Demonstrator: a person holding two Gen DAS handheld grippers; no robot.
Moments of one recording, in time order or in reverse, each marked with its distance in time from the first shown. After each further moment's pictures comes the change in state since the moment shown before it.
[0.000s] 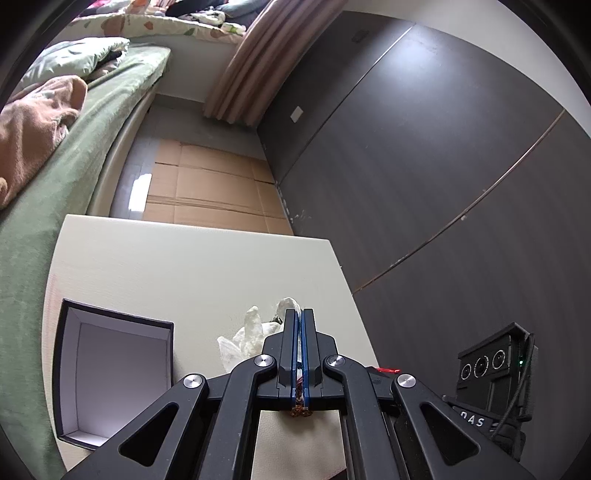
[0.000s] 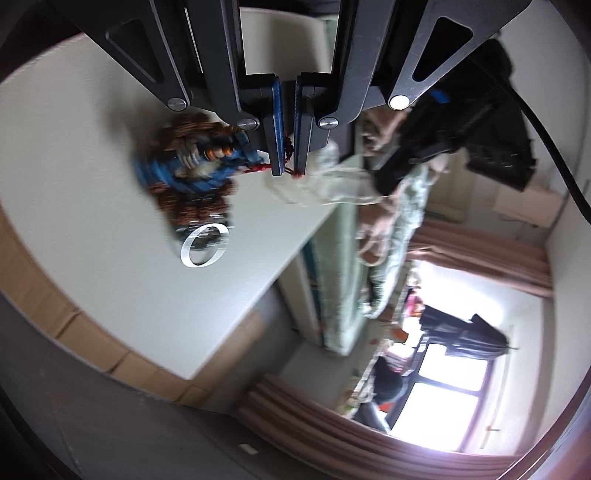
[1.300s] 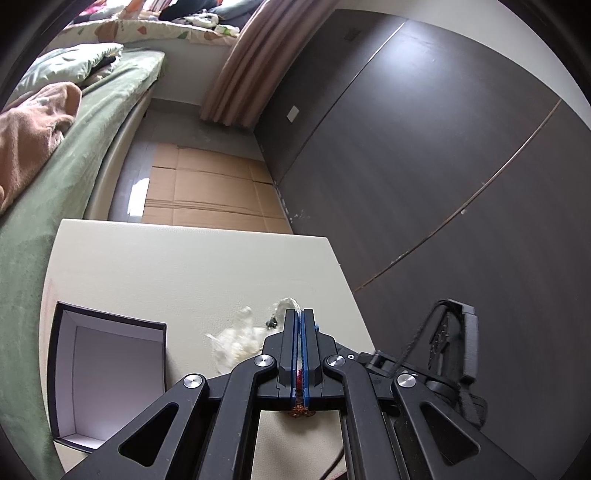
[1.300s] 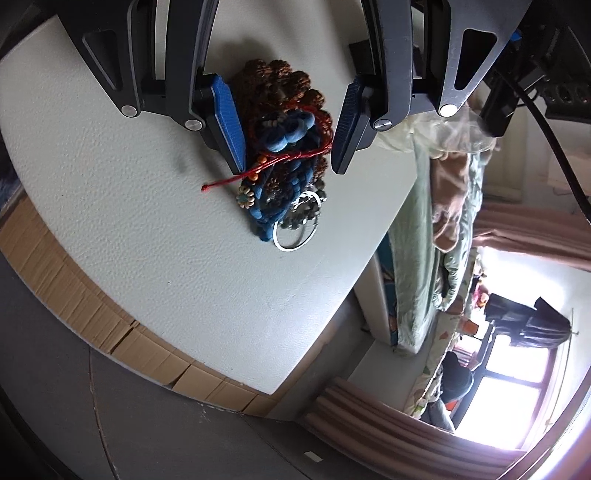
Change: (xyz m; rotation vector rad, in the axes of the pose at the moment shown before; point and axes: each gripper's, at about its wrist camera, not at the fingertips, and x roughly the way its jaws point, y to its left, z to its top) left arm 0.007 -0.007 -0.006 0.026 0.002 0.009; right arm 0.033 -0.045 0.029 0.093 0.020 -0.265
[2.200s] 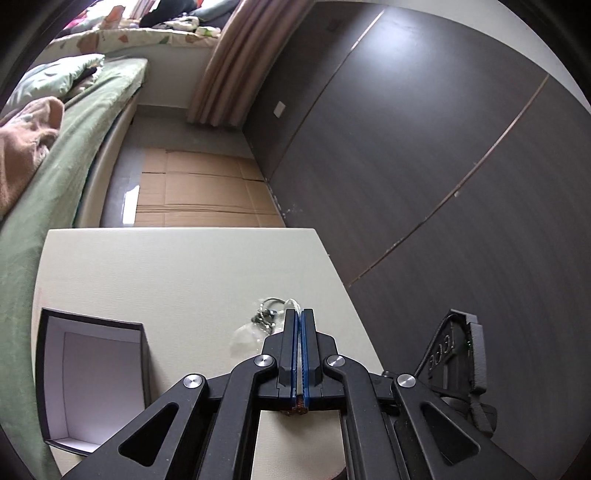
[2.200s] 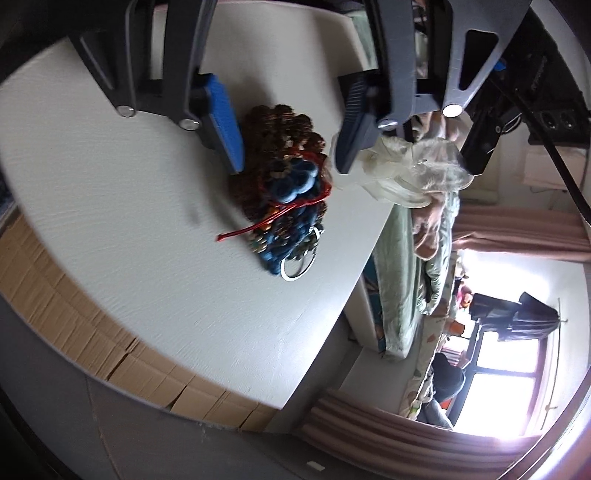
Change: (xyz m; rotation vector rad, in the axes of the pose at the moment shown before) left arm 0.012 -0.019 -0.003 0.062 0.016 0.001; right arm -0.011 -0.022 -0.015 0.059 0.065 0.095
